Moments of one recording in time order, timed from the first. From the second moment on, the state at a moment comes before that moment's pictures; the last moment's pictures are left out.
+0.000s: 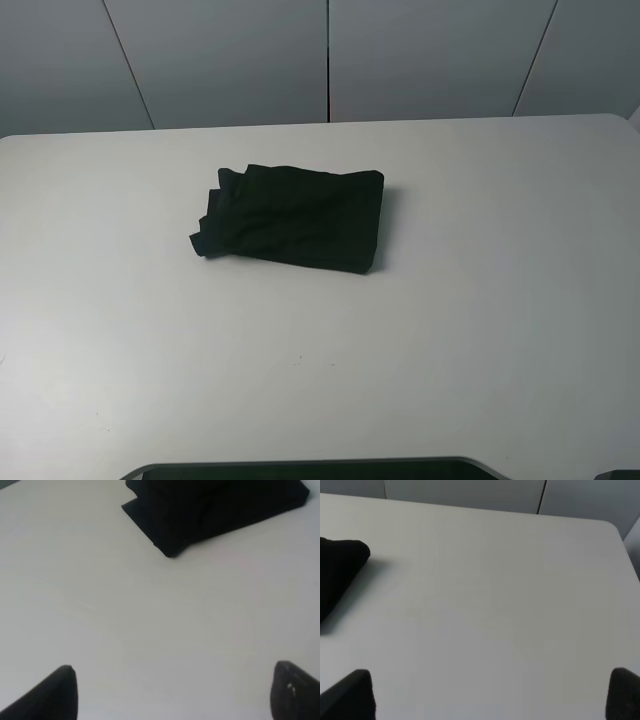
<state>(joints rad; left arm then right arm) -0.41 0.16 -0.52 -0.03 1.09 0.13 -0.15 0.00 -0.51 0.13 1.11 -0.24</state>
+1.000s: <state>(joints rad) -0.37 0.16 -0.52 -0.03 1.09 0.06 -0.11 0.00 -0.51 0.12 1.11 -0.24</state>
